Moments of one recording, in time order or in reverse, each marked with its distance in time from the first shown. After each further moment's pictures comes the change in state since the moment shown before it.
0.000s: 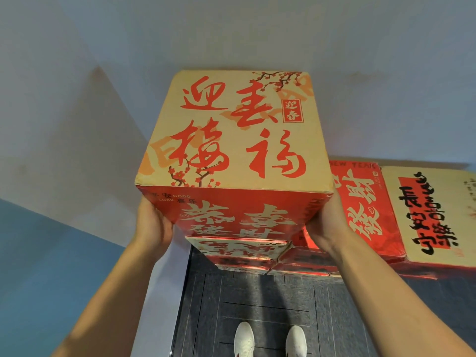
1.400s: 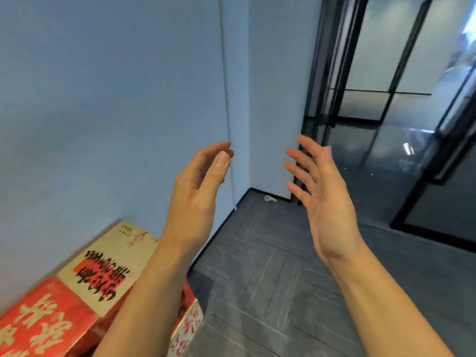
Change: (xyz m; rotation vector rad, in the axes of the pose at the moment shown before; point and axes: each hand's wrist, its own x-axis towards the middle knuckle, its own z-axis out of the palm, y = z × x) left_hand -0.600 -0.035 0.500 0.120 -1.497 0.486; right_hand -0.557 -0.171 -0.427 -0.068 1.008 -0.891
